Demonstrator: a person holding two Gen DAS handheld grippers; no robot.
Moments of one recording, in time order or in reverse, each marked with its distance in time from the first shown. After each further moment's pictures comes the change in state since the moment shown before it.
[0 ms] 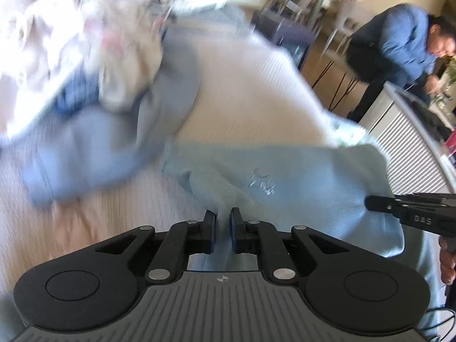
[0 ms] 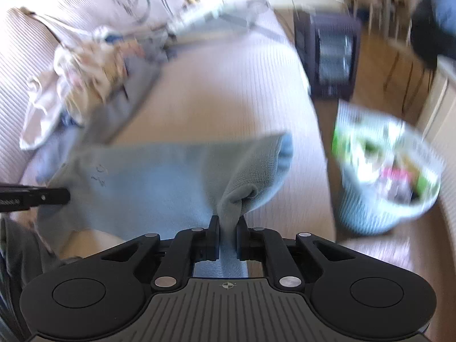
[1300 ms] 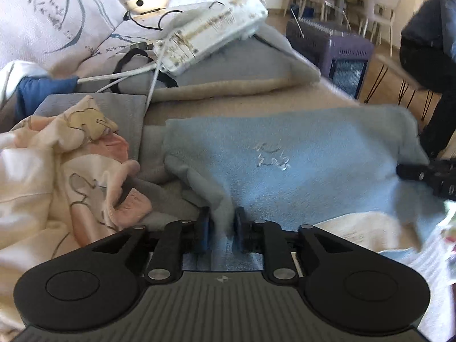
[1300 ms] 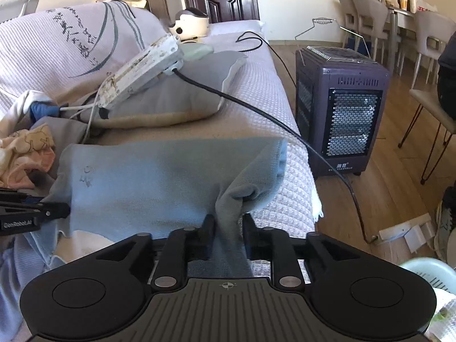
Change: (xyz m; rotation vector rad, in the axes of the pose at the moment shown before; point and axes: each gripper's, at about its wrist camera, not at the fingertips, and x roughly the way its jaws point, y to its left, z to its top) left arm 0.218 0.022 0.221 0.087 0.011 0.190; right arm 0.202 -0.065 0.220 0.011 -0.107 -0.020
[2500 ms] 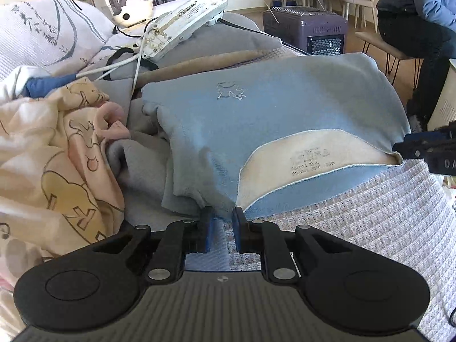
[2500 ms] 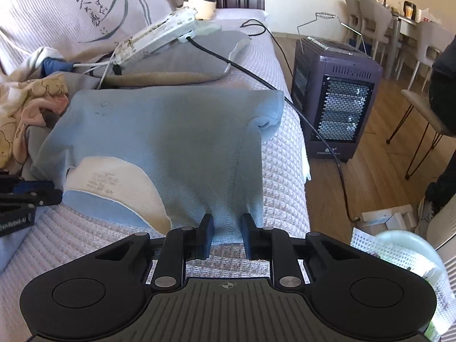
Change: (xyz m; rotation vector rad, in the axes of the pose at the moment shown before) left arm -0.028 -0.038 -0.070 0.132 -0.008 0.045; right arm -0.034 0.016 -0.050 -0.090 0.054 -0.069
